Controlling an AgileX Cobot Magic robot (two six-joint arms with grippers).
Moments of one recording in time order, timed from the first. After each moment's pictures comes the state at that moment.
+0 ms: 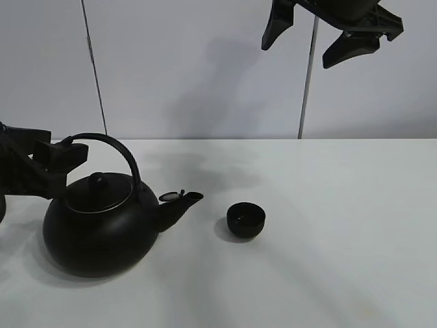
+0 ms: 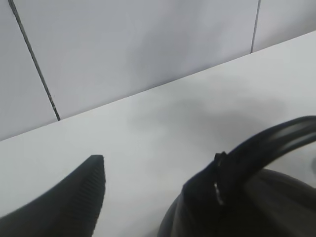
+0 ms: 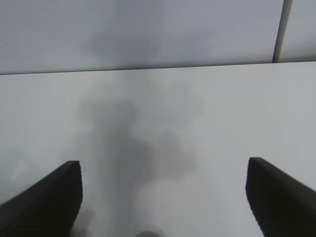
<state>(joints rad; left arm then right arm) -0.23 1.81 -0.36 0.26 -1.15 0.07 0.30 1.70 -1.39 0.12 0.53 0.16</state>
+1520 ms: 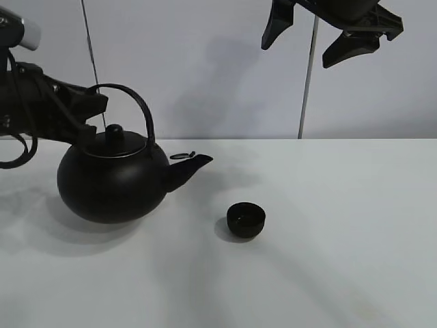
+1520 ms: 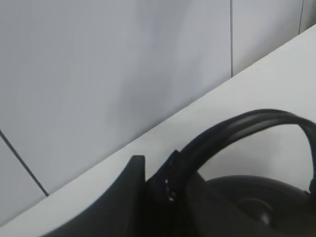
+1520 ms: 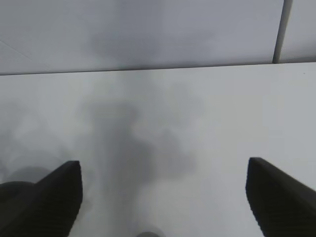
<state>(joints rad) -0.24 1.74 -0.60 0.45 -0.89 0.03 0.30 1.70 -1.39 0.12 0.53 0.16</state>
